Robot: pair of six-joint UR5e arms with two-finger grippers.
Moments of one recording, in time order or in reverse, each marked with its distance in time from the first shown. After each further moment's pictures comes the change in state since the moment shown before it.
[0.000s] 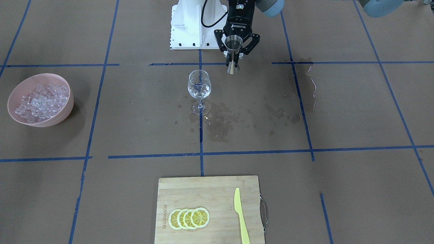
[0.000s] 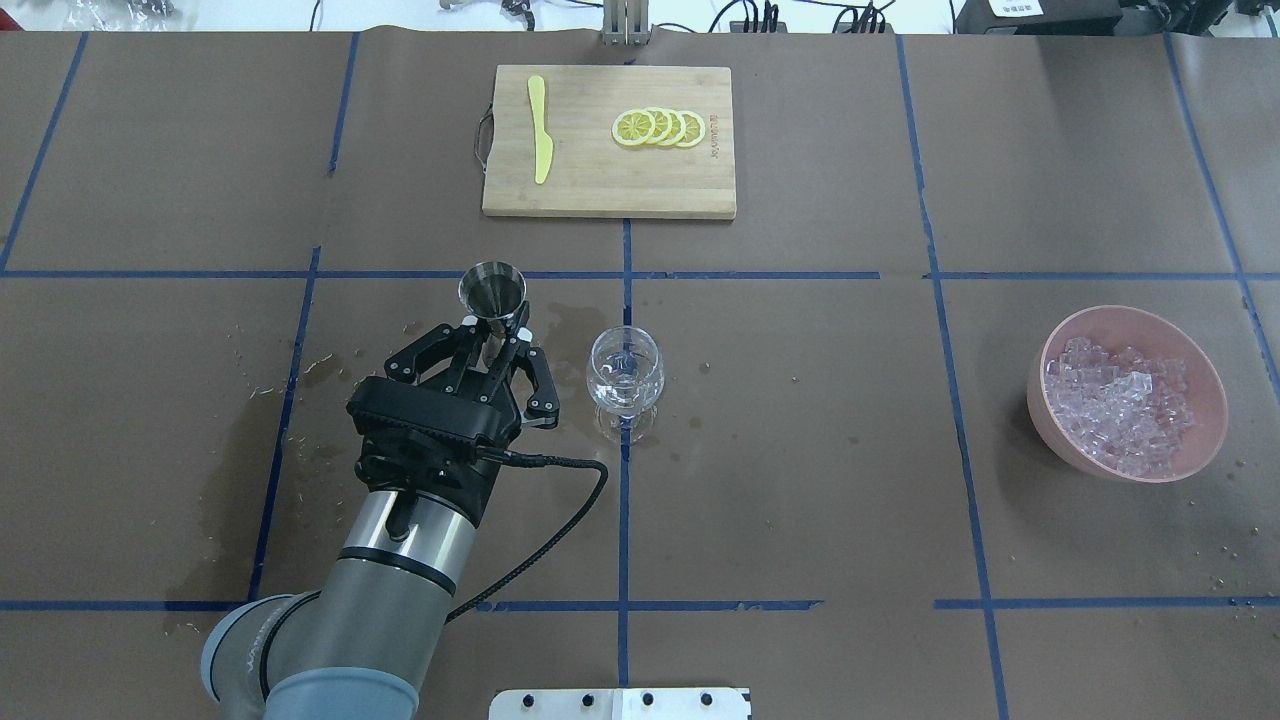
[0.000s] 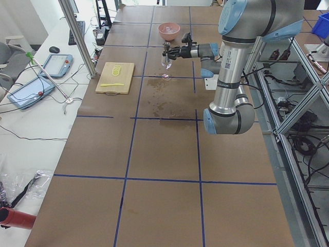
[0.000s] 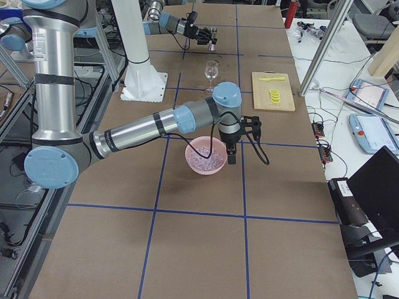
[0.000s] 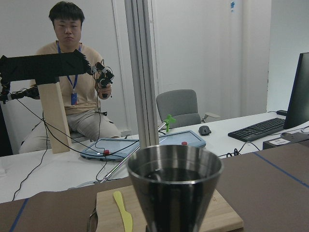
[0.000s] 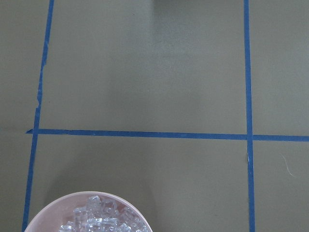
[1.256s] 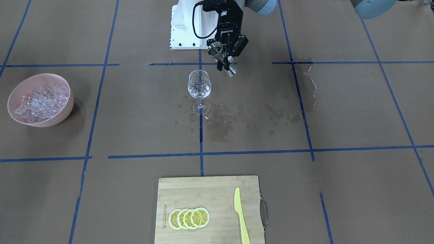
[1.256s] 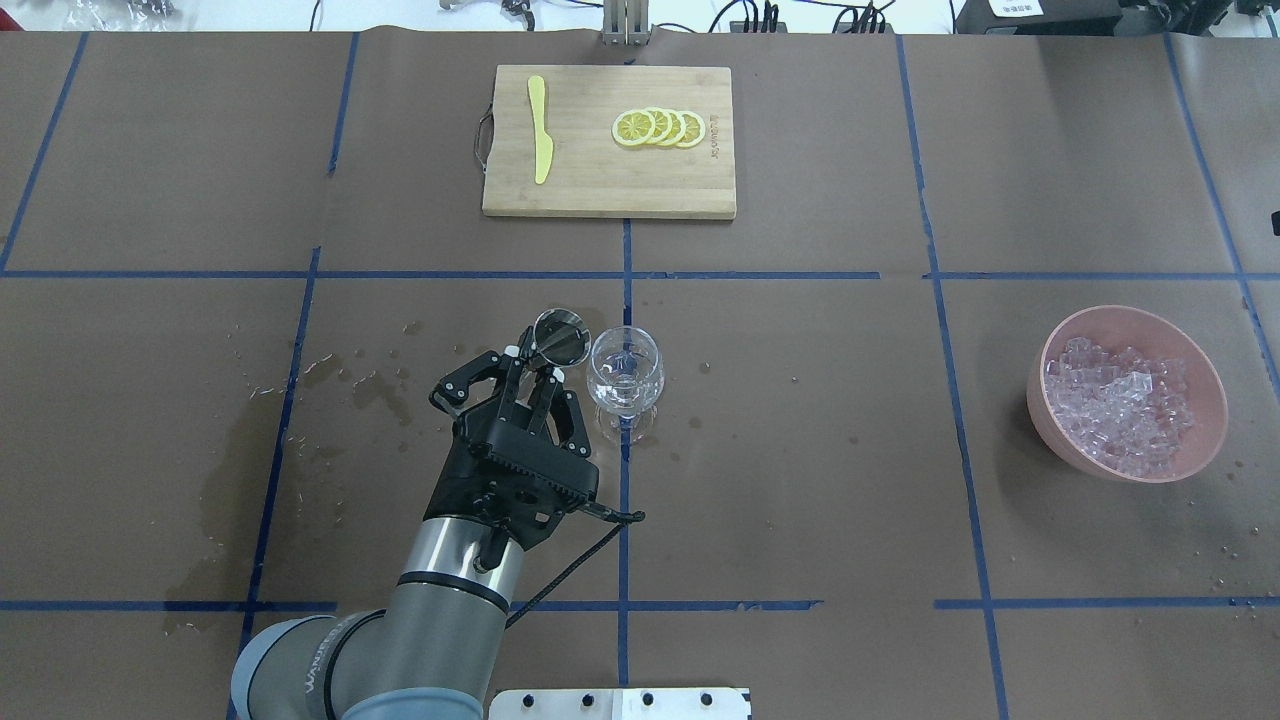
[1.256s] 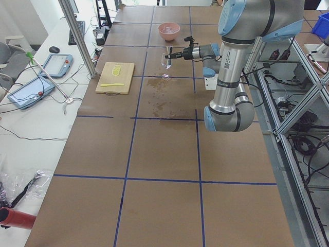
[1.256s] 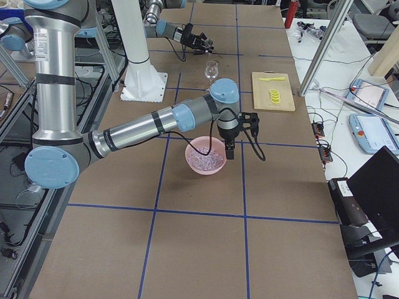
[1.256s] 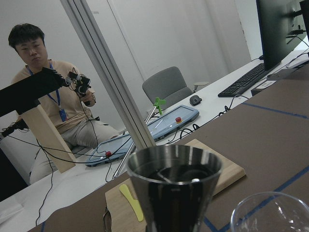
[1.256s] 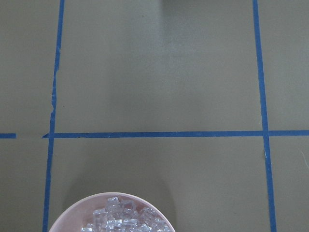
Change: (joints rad) left arm 0.030 -0.049 0.052 0.182 0.016 0.288; right arm -0.036 -0.017 0.033 0.048 0.010 0.112
